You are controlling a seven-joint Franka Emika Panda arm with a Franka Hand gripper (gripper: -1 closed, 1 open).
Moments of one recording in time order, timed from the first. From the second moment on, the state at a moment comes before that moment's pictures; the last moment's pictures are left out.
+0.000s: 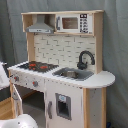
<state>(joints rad) -0.63 -1.24 1.47 -2.10 -0.57 2.48 0.37</state>
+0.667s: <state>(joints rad) -0.61 -1.13 1.40 -2.16 -0.54 2.48 0.15</state>
